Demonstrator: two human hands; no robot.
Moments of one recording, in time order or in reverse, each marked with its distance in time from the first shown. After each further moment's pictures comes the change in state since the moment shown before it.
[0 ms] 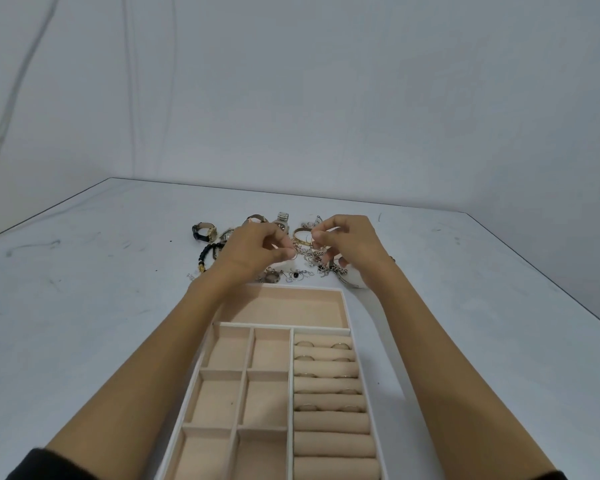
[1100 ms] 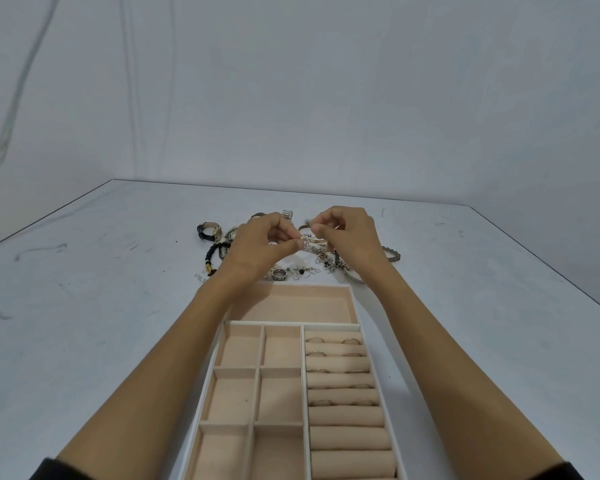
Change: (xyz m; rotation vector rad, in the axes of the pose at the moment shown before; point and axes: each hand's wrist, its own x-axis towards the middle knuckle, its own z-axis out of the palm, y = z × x) left_hand -0.012 0.010 -0.001 -0.244 0.095 0.040; right_hand 0.001 -0.002 0.015 -0.156 0.116 -0.197
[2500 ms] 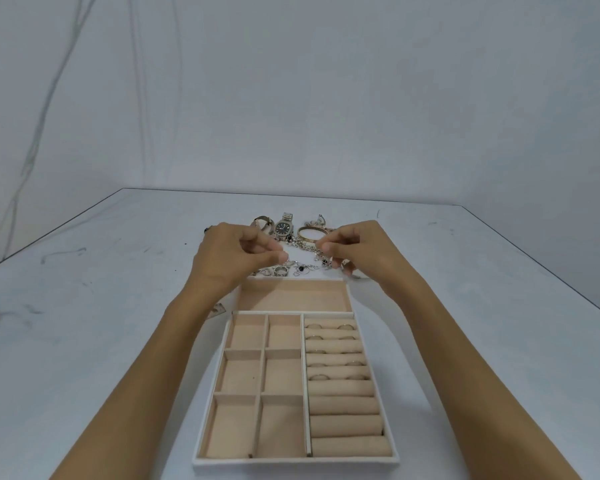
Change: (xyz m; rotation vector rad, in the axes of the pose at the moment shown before) left_hand -0.048 0.029 -0.038 0.101 0.059 -0.125; right_hand -0.045 -0.020 -0.033 0.140 -0.196 0.117
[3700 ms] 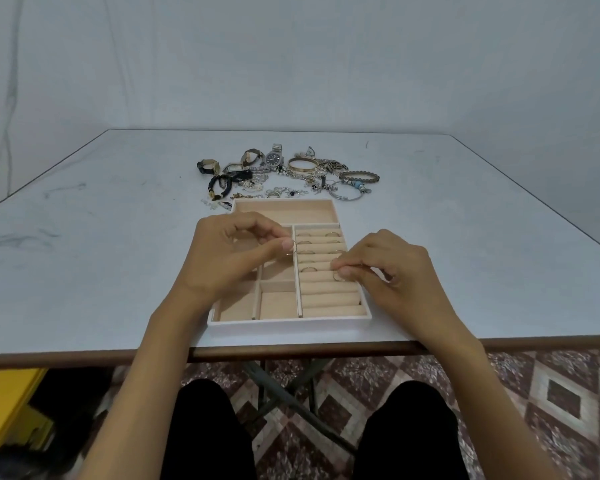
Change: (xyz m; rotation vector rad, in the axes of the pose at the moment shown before) left_hand -0.123 0.025 0.004 -0.205 -0.051 0.050; right_hand -0.166 0.029 0.008 -0.413 0.178 -0.535
